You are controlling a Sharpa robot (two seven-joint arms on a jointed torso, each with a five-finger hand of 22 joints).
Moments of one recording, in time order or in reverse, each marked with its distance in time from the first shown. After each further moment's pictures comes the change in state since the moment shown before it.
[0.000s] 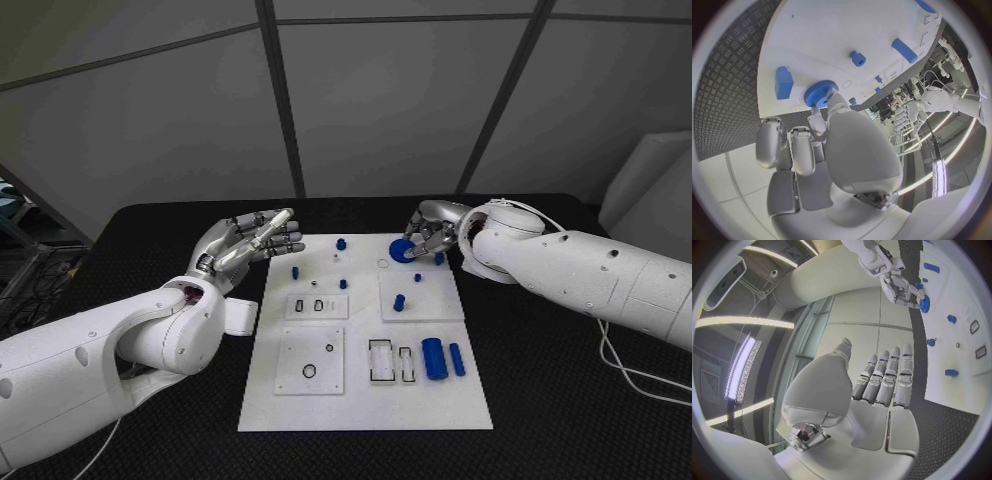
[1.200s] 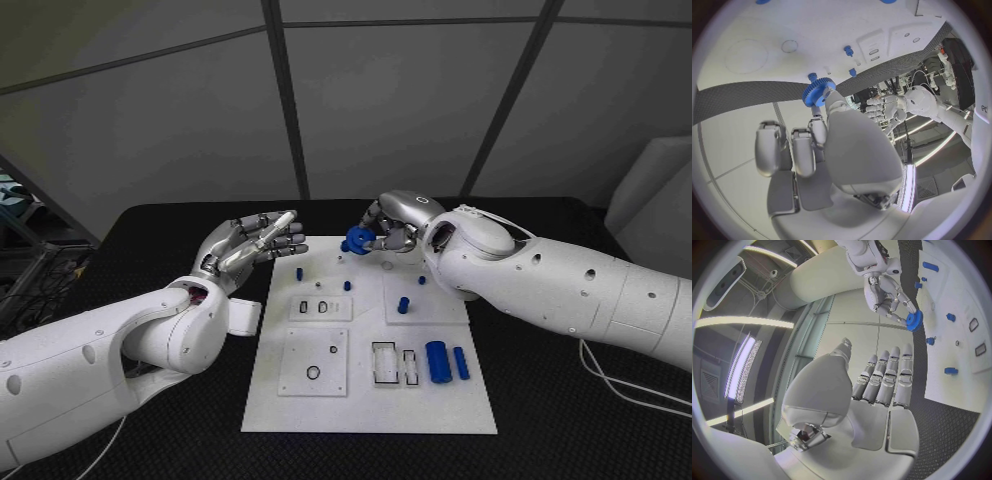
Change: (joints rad) left arm 0.000 0.000 0.000 -0.006 0.000 0.003 -0.002; left_hand 0.000 0.000 0.000 0.000 0.000 0.000 0.000 0.000 0.000 0.000 0.000 -0.006 0.000 0.000 0.000 0.000 0.000 0.000 0.000 0.000 0.000 -0.001; right arm -0.003 0.059 -0.002 0.175 -0.157 -0.231 -0.023; right_hand 0.013 -0.001 0.070 -0.022 0.043 0.052 -0.011 -0.004 -0.005 0.061 -0.015 0.081 0.107 0.000 0.000 0.024 0.000 -0.015 0.052 -0.009 0.041 0.018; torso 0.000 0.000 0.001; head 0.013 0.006
